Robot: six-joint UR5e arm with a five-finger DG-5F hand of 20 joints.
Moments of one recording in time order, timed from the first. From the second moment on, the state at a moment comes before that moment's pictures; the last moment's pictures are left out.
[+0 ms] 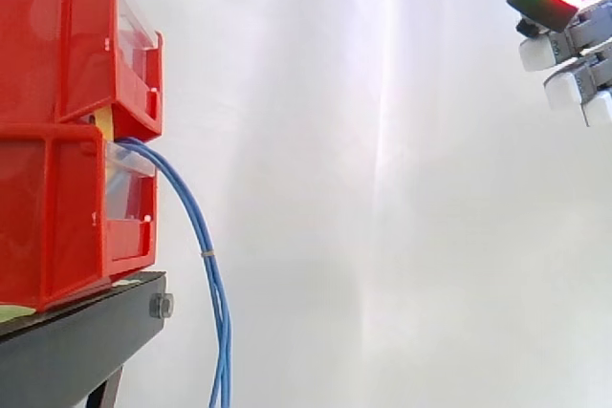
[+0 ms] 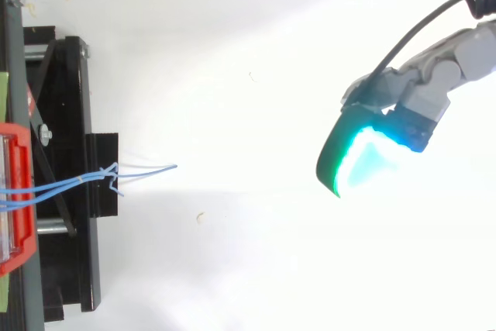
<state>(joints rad) 0.02 -1.84 -1.39 -3.19 -1.63 -0.27</state>
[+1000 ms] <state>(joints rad) 0.05 -2.01 -1.52 -2.84 -1.57 -0.24</state>
